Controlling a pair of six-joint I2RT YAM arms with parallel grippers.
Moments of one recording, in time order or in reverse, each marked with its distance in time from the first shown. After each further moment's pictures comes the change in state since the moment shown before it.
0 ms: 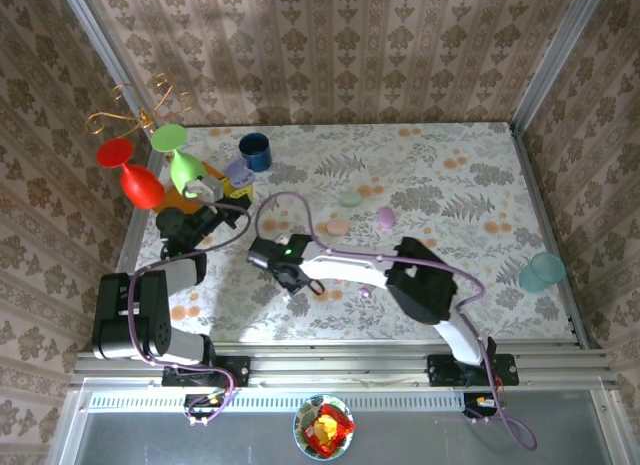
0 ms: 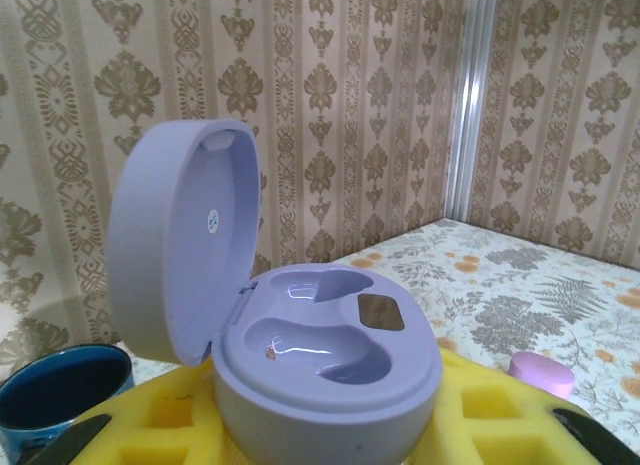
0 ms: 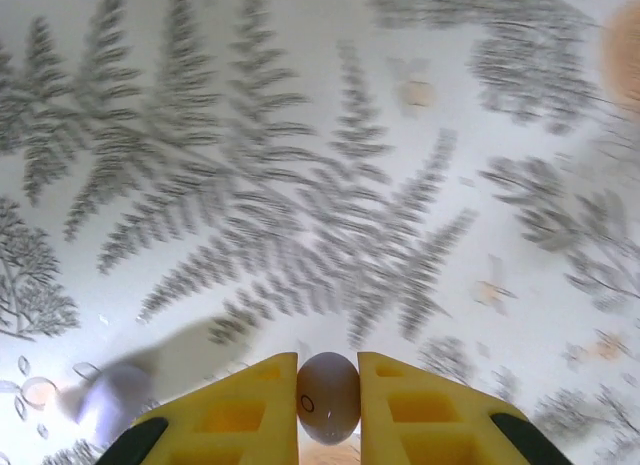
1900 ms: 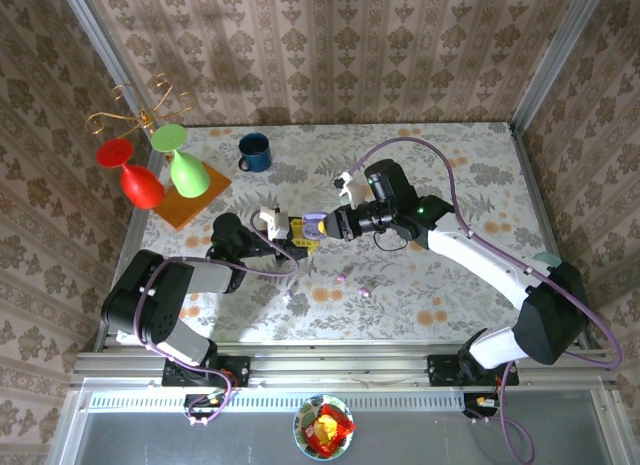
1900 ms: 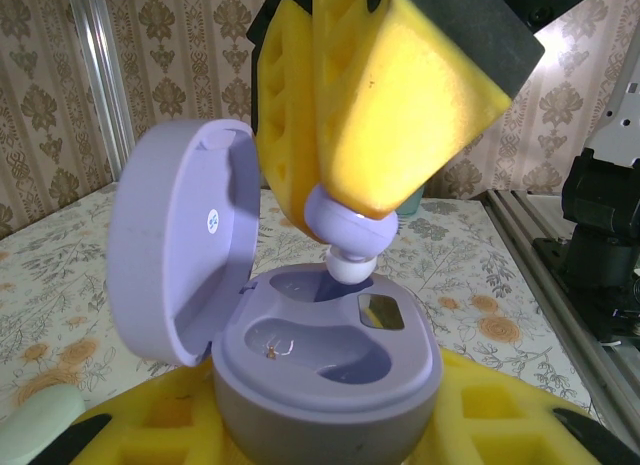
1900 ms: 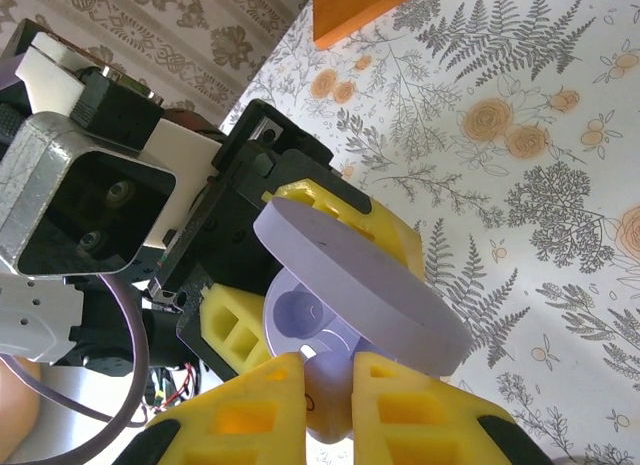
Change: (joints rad) left arm -0.424 0.119 -0.016 0.001 0.267 0.104; right arm -0.454 -0.651 -0.462 0.483 -0.903 -0.089
